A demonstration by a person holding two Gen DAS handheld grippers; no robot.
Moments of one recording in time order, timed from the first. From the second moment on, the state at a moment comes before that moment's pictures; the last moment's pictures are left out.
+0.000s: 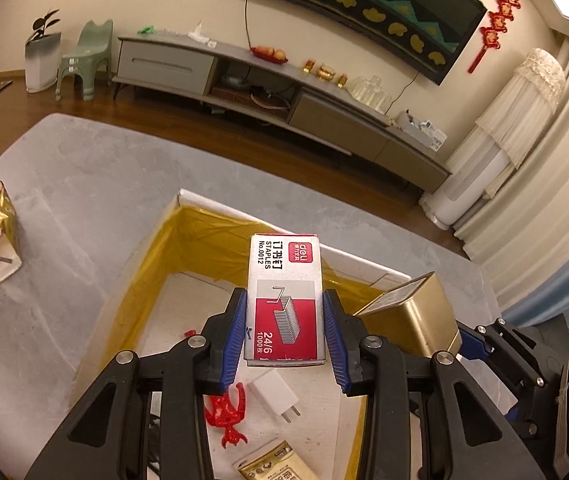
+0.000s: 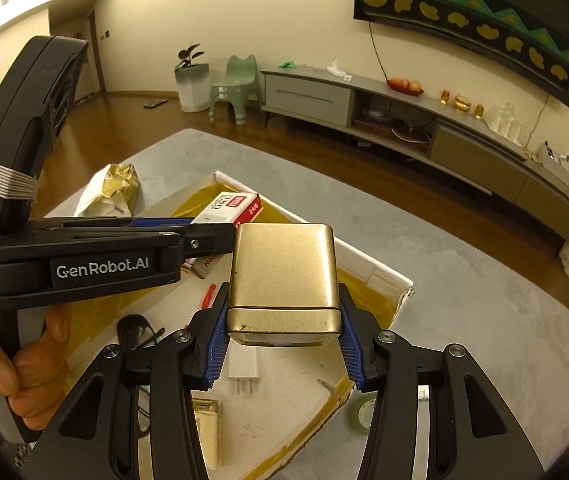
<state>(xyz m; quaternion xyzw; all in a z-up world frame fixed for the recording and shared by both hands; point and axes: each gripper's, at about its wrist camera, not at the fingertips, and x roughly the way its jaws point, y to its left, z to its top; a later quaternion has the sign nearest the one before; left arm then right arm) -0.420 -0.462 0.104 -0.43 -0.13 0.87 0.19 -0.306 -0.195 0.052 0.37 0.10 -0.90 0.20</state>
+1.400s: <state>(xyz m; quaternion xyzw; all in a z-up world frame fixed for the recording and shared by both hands) -0.398 -0.439 0.131 -0.41 -0.08 0.89 0.17 -0.287 -0.180 0.078 0.38 0.07 -0.90 0.22</state>
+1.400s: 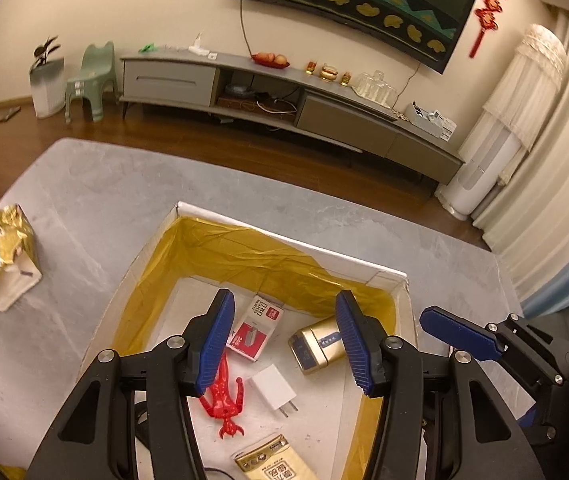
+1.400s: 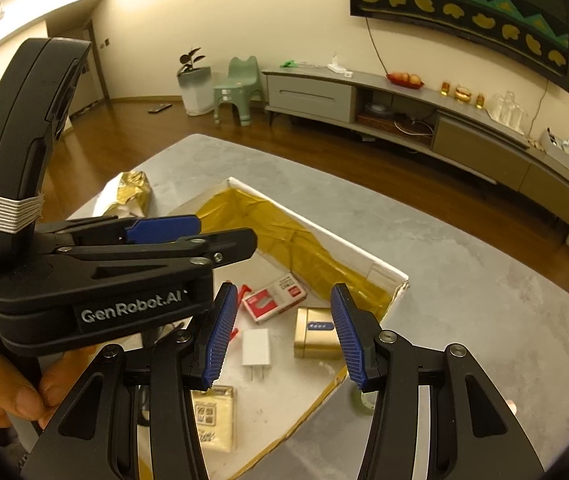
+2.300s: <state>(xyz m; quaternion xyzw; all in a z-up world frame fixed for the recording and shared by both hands) -0.299 -0.398 0.184 -0.34 0.02 0.92 0.21 -0.187 -0.119 0.128 0.35 0.03 -0.91 0.20</state>
